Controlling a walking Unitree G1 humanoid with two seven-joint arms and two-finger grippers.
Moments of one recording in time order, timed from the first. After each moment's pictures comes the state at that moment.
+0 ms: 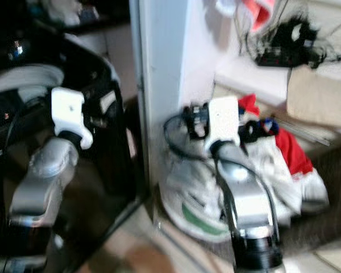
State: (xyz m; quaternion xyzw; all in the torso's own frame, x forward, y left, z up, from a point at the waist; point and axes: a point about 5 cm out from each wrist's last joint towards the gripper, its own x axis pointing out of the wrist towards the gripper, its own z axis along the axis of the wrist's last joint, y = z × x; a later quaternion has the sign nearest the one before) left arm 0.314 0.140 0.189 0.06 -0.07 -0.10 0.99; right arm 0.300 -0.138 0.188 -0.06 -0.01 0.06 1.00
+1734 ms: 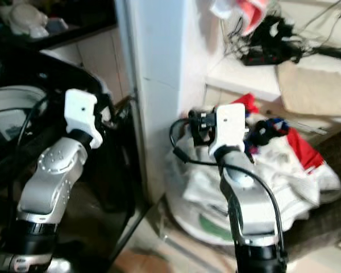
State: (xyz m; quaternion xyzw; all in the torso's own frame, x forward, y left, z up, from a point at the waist) left arm 0.317 0.129 0.189 0.06 -0.07 -0.14 0.99; right arm 0.292 -0.143 0.184 -0.04 -0.01 0.05 1.00
